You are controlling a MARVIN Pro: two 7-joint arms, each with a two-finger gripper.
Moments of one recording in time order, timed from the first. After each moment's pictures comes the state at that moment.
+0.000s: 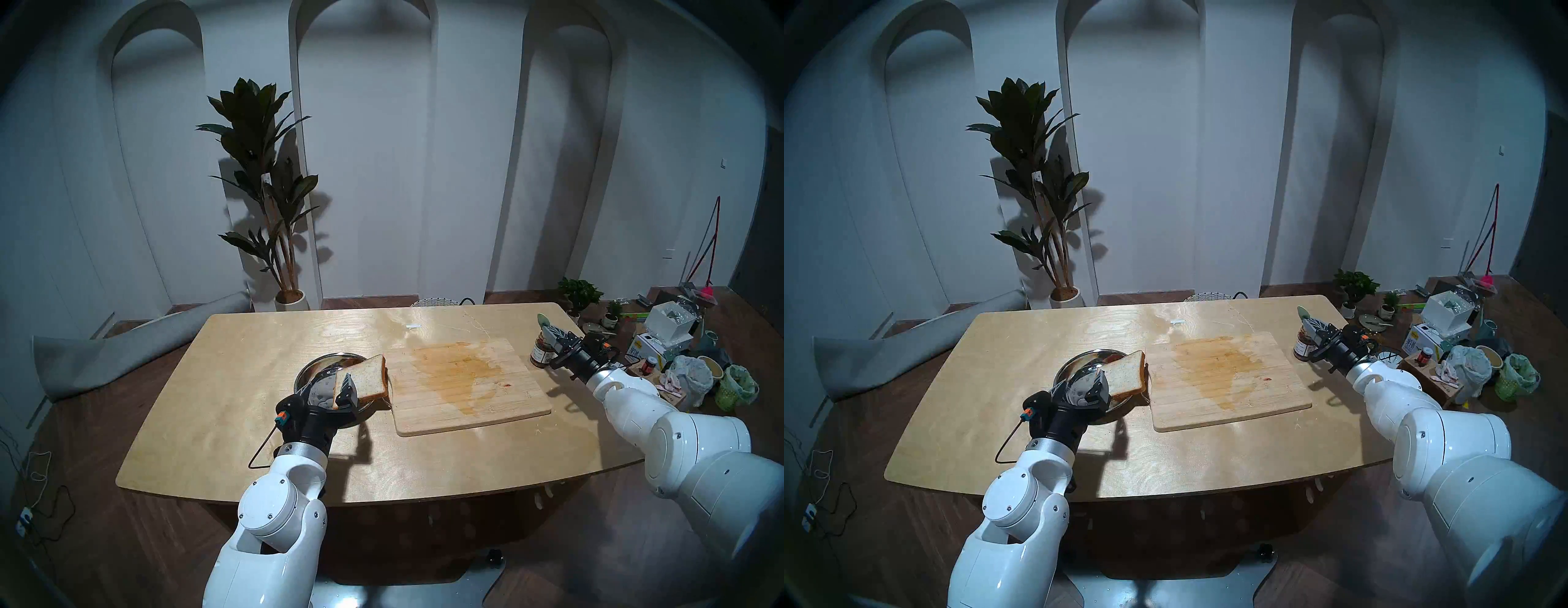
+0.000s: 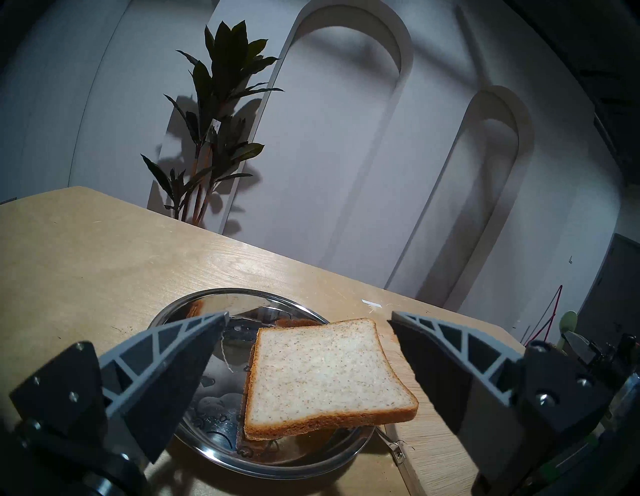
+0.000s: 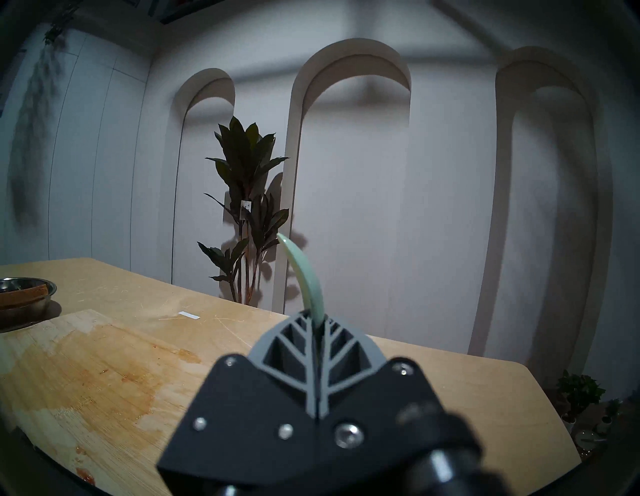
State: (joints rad) left arm 1.94 -1.55 -1.45 -1.87 -0.36 -0.01 0.04; right arm -0.77 -1.12 1.75 -0.14 0.24 -0.69 1.02
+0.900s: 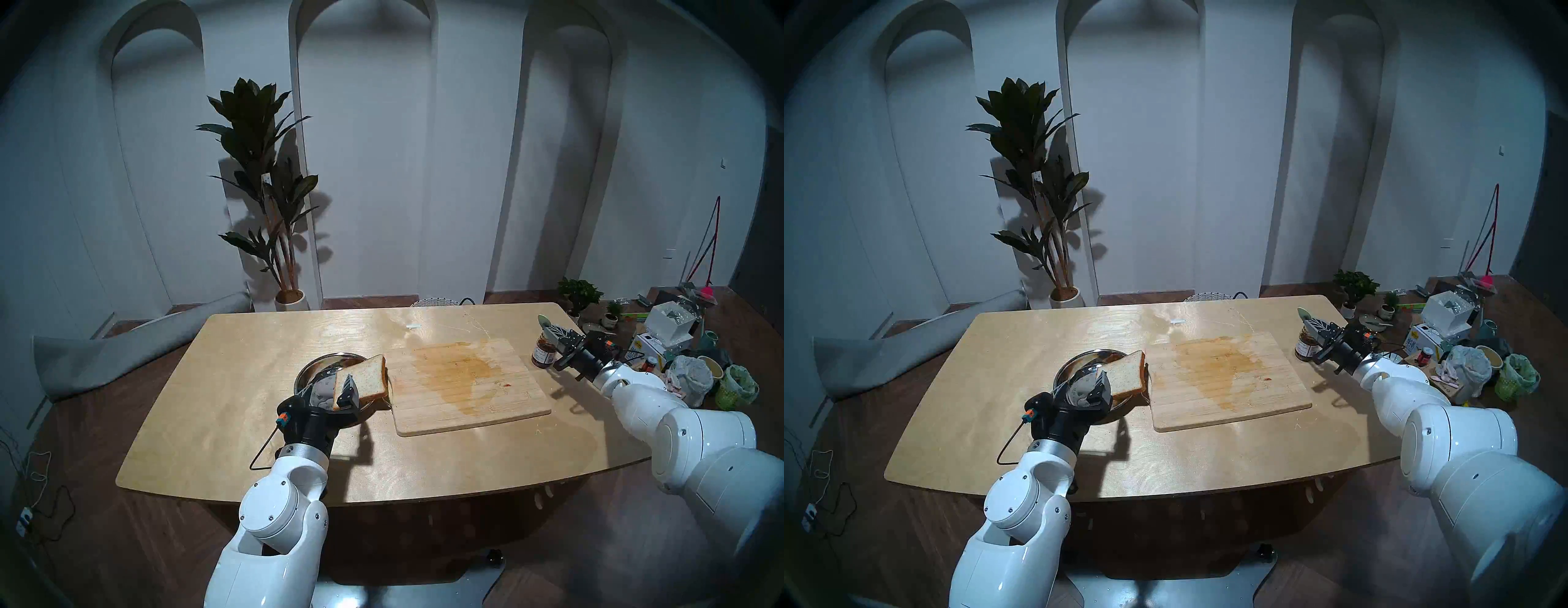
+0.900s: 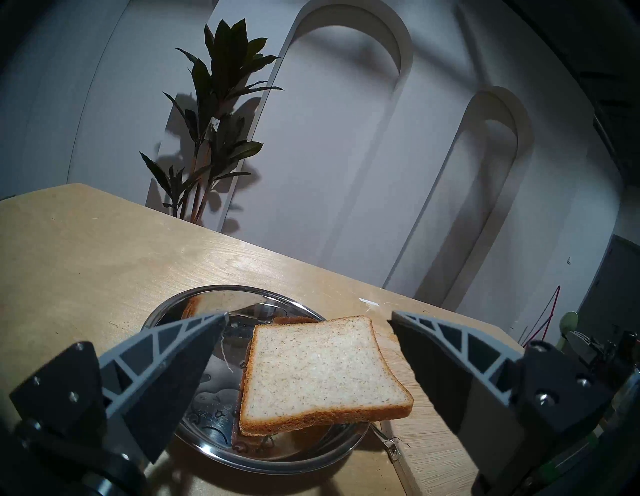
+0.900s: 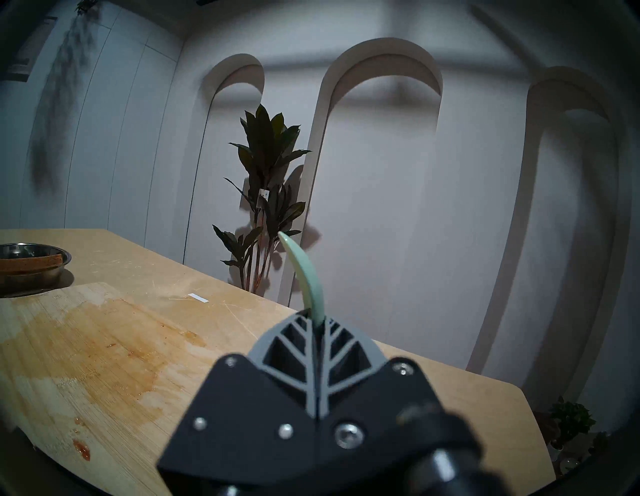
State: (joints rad) left arm 1.94 -1.55 -1.44 -1.87 -0.36 -0.01 0.04; right arm -0.76 -1.09 1.73 -0.14 0.19 -0.74 1.05
